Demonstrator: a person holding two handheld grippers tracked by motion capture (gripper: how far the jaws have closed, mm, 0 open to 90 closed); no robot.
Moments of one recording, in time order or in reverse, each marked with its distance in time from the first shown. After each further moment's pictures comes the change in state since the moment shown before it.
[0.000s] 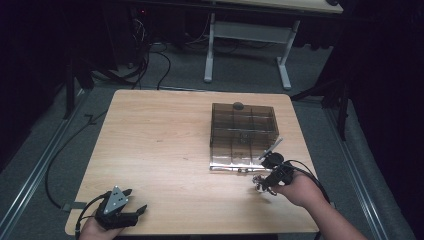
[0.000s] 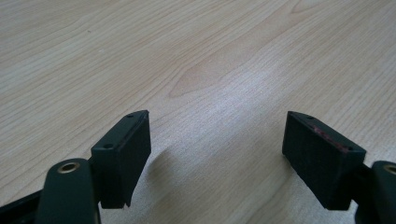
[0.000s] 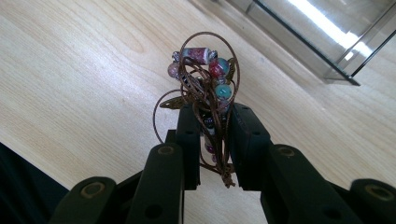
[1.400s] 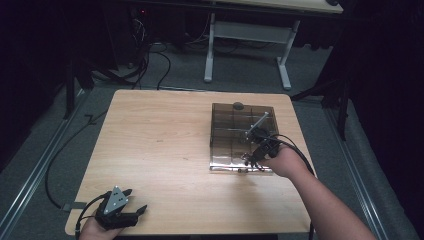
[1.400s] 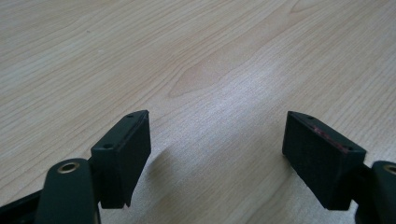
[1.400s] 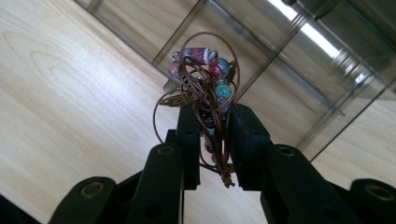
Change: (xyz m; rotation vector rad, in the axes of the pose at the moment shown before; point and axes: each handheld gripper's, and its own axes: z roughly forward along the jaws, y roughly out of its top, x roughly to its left) left arm 0.000 0.000 0.000 0.001 0.000 0.002; right arm -0.011 0.076 -0.016 -0.033 -0.016 -0.026
